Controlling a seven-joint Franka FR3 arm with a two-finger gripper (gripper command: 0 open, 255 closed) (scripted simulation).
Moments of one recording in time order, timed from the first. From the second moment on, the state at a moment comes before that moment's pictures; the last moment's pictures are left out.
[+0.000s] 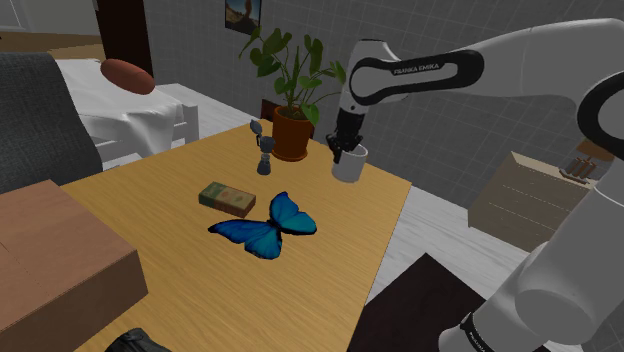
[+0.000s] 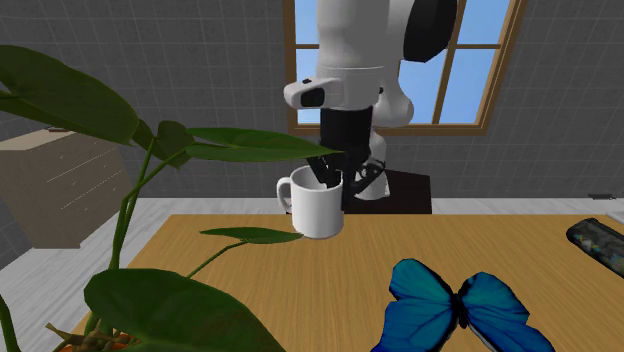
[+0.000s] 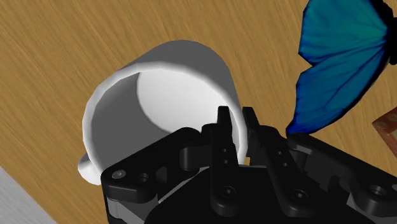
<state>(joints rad) 0.01 0.06 0.04 -1.92 -0.01 1.96 0.22</state>
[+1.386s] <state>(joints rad) 0.17 -0.06 0.21 -1.97 0.02 1.89 0.53</state>
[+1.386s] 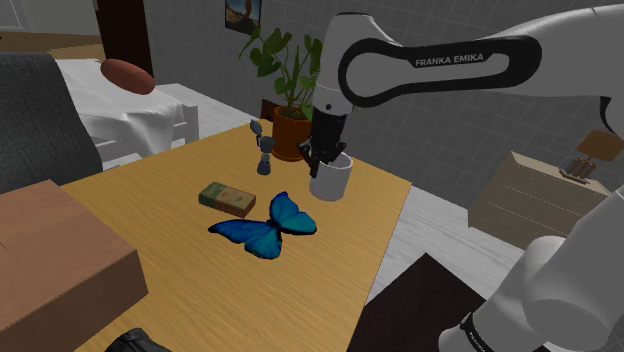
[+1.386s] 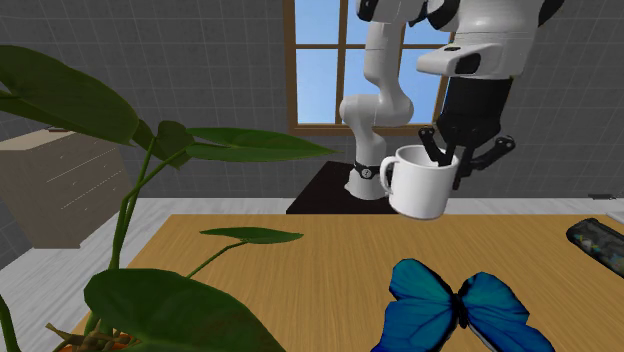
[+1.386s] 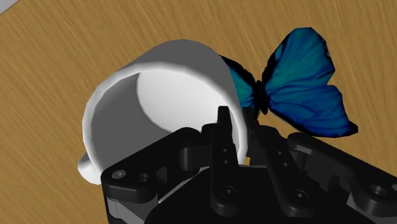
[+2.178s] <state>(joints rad) 0.30 -0.01 0.36 -1.90 0.01 1.88 0.82</state>
